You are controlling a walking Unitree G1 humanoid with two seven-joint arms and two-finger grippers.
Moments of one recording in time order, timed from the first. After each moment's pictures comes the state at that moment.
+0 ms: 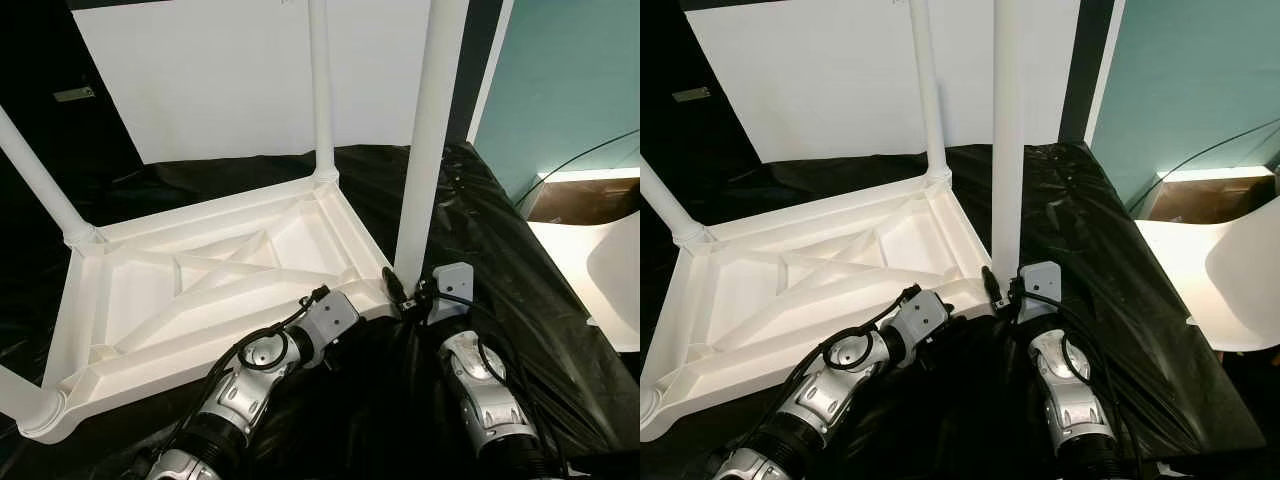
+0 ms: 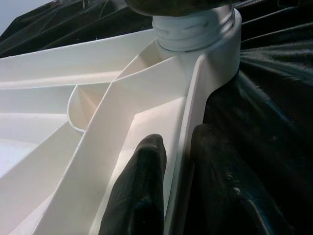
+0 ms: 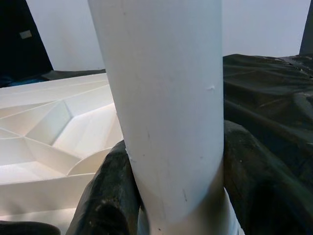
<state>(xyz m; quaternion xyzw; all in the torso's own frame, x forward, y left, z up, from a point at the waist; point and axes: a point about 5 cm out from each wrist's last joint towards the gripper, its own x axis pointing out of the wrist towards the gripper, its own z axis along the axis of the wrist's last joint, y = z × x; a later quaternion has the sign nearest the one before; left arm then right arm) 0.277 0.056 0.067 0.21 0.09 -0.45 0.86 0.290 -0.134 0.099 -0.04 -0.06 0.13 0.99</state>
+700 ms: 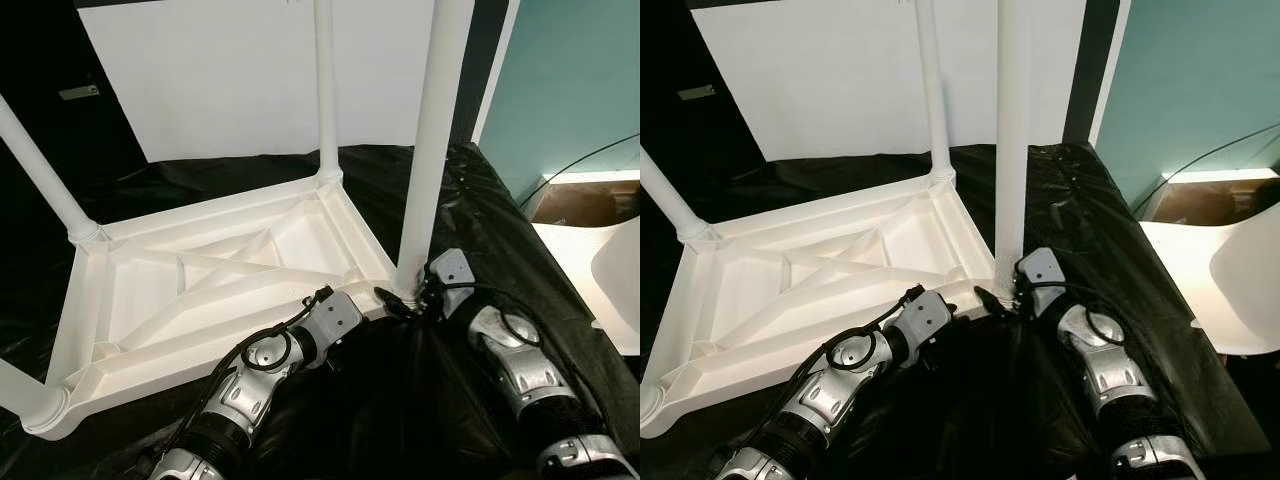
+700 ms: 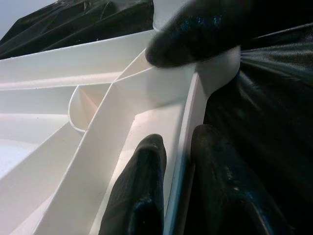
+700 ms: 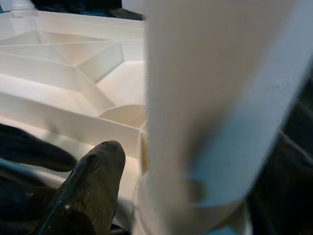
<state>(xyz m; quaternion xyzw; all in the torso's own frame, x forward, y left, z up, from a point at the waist) 0.276 0.052 0.067 0.21 0.08 -0.46 0.86 0.307 -0.155 0.103 -0.16 0.01 0.35 0.92</state>
